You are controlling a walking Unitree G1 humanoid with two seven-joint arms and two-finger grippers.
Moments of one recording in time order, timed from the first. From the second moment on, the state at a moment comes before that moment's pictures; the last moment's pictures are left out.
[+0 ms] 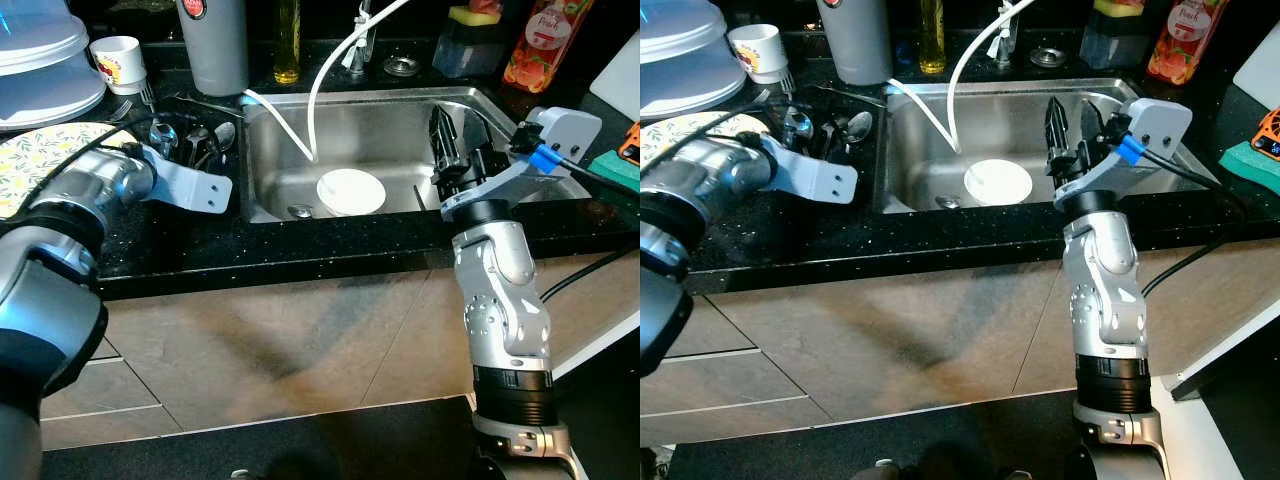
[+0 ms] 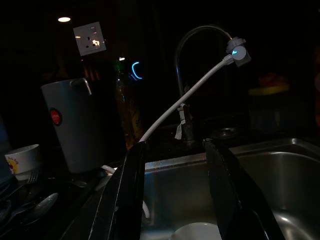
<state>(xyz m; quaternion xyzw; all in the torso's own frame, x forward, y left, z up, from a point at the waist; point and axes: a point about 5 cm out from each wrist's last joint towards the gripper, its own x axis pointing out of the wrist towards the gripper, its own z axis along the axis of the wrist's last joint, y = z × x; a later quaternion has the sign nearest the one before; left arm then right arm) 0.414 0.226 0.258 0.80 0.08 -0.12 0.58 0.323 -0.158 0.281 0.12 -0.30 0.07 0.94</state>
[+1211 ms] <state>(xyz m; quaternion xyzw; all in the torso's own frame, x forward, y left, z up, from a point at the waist) 0.383 0.130 0.397 0.46 -0.42 0.01 0.79 0.329 -0.158 0.290 0.11 -0.30 0.08 0.94</state>
